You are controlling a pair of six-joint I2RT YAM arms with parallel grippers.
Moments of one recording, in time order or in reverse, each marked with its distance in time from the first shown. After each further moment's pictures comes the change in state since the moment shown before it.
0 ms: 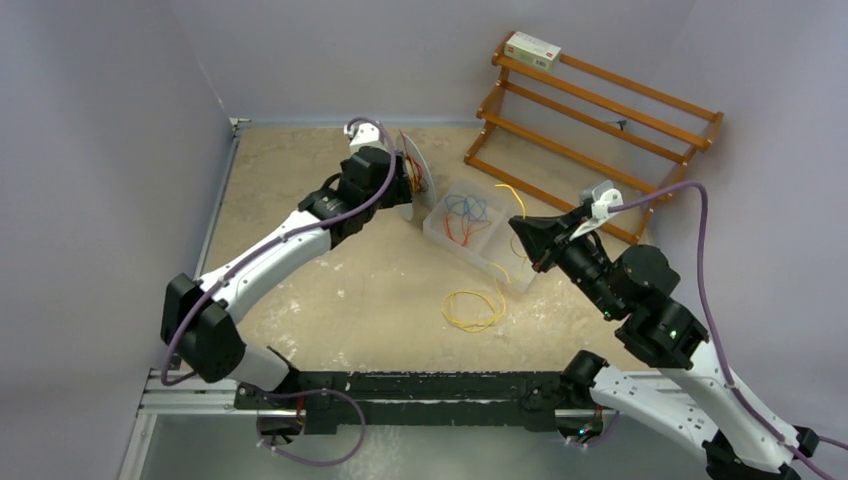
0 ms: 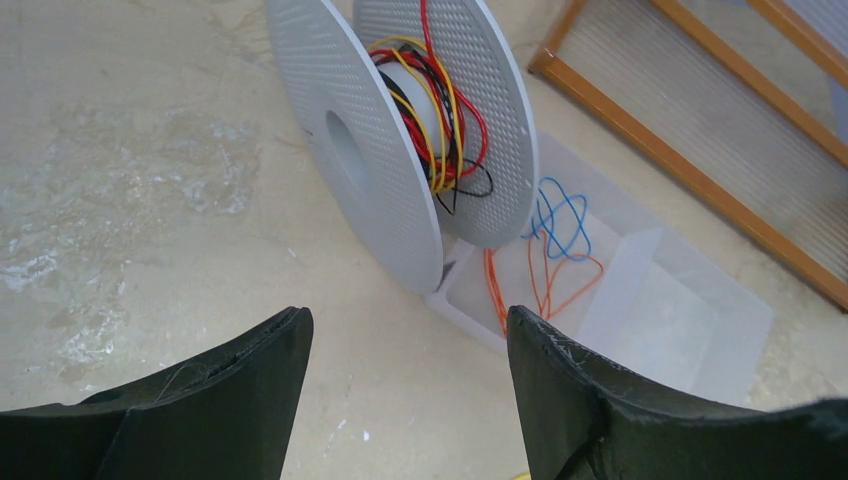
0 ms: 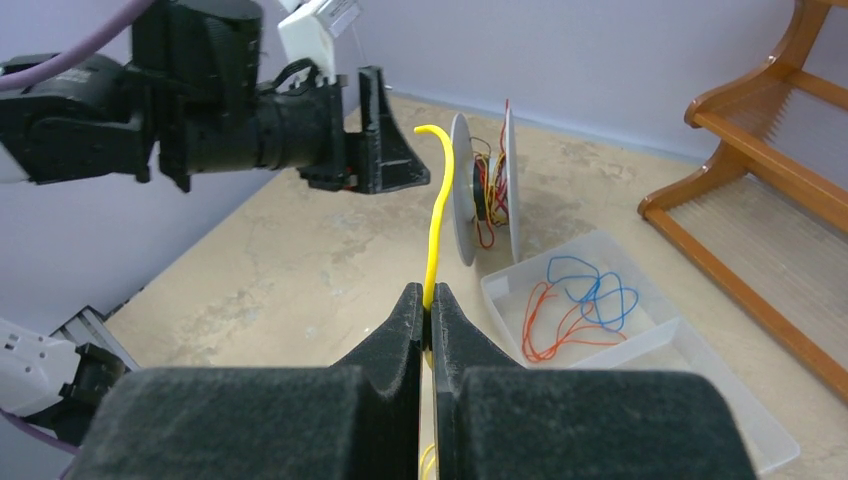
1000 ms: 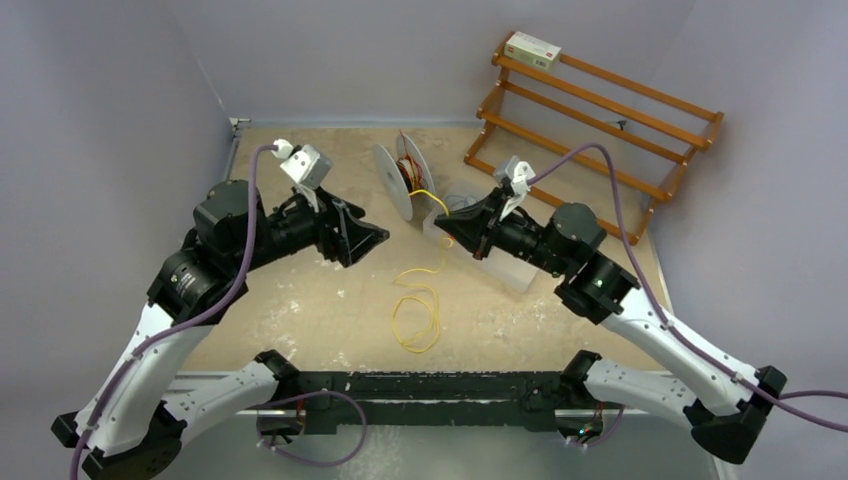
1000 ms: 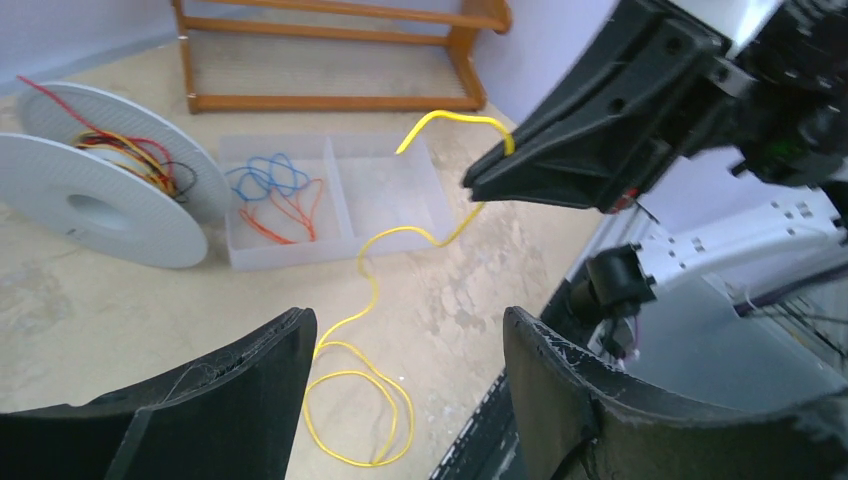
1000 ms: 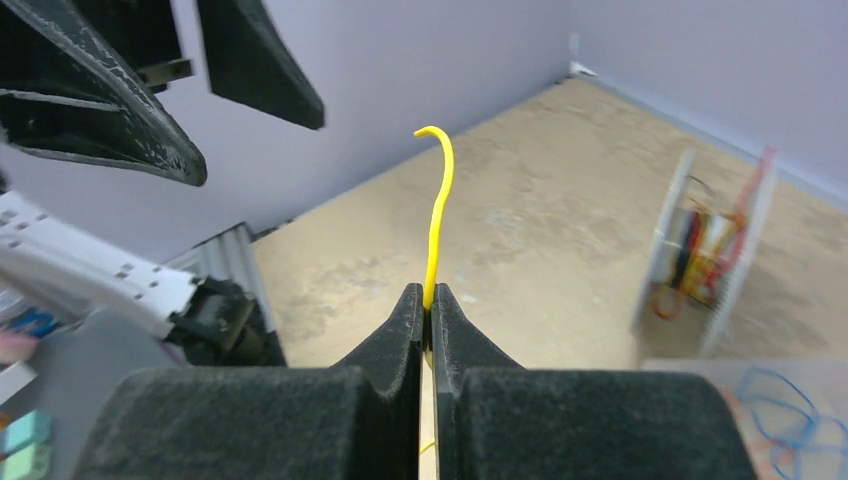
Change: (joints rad) left arm 0.000 -0.537 0.122 -0.312 0.705 0.292; right arm 0.000 0.339 0.009 0.365 -0.484 0.032
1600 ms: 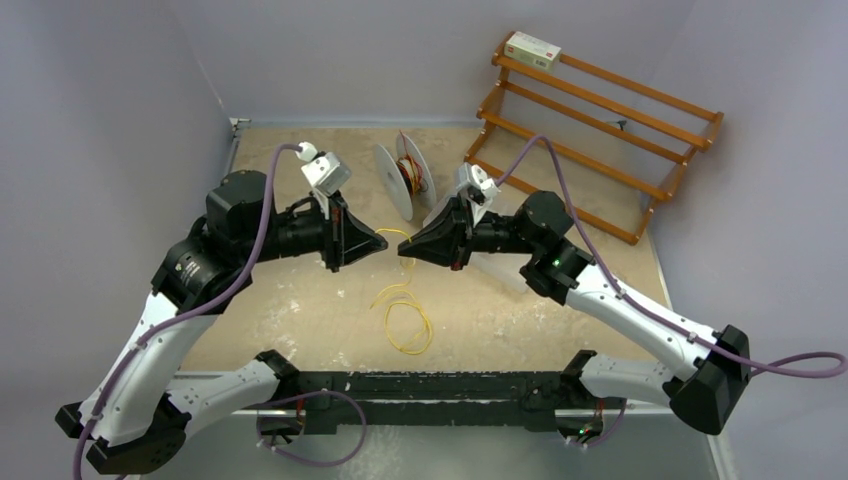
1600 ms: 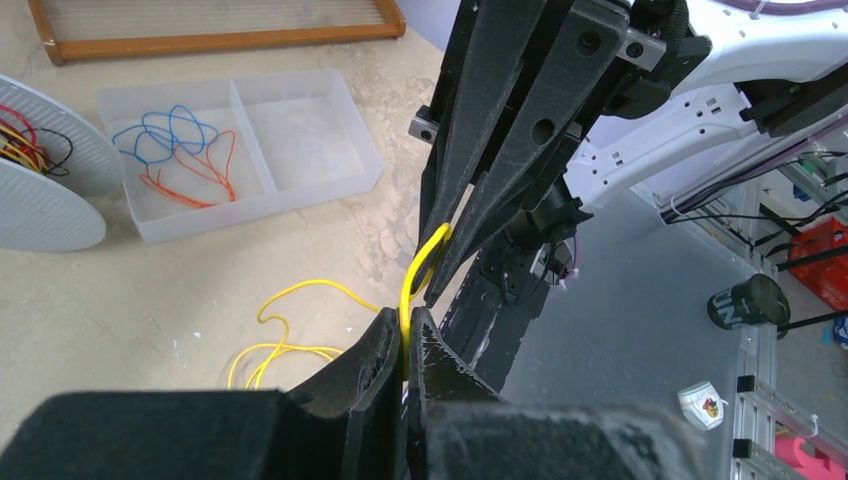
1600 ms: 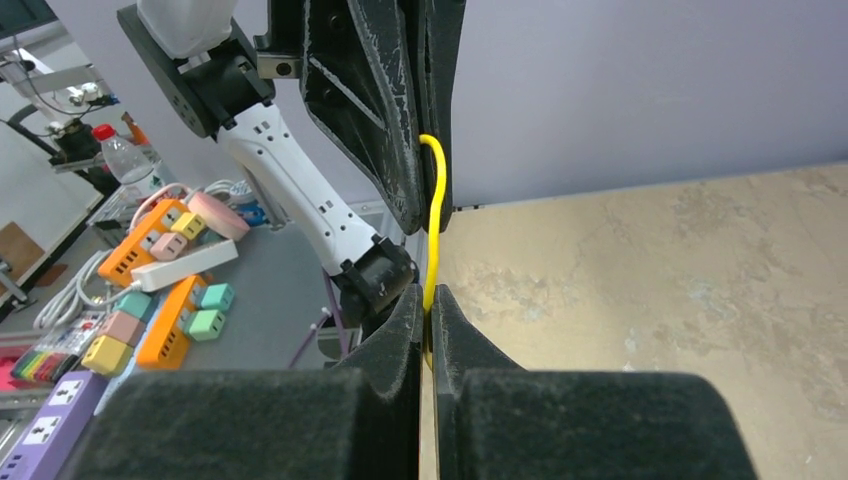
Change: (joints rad) left arm 0.000 0.058 0.058 -0.089 0.179 0.019; right arm -0.003 0.186 -0.011 0.343 -0.487 0.124
